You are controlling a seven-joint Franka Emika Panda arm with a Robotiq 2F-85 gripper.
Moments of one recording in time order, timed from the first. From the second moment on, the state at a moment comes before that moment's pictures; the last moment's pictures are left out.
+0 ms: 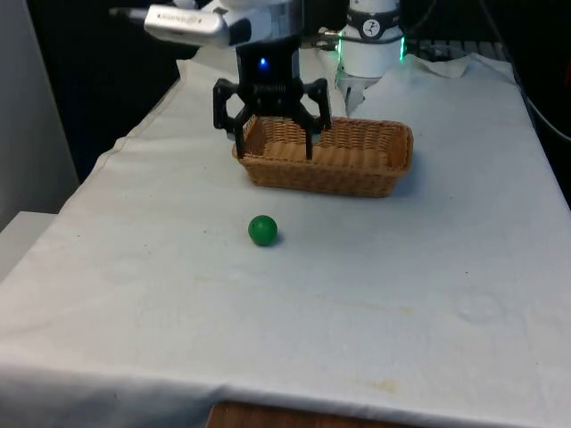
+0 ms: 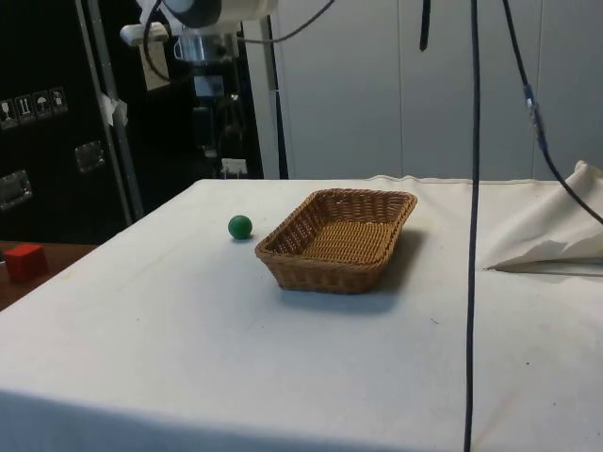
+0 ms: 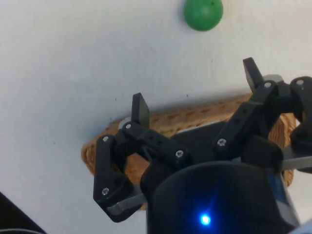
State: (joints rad) arm 0.28 0.60 -0.53 -1.65 0.36 2.16 -0.44
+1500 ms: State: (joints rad) arm 0.24 0.88 -0.56 -1.52 0.54 2.18 -0.54
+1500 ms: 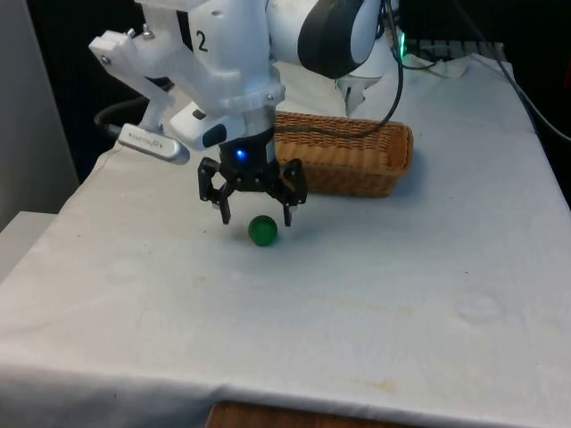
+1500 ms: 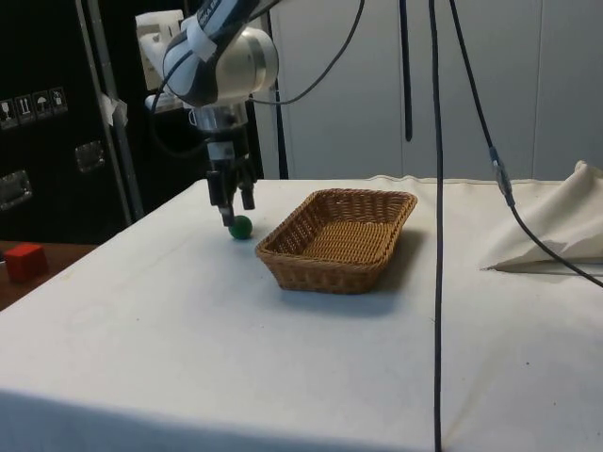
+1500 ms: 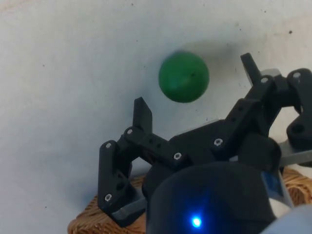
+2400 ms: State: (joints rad) arm 0.24 0.93 -0.56 -1.48 0.56 2.18 -0.53
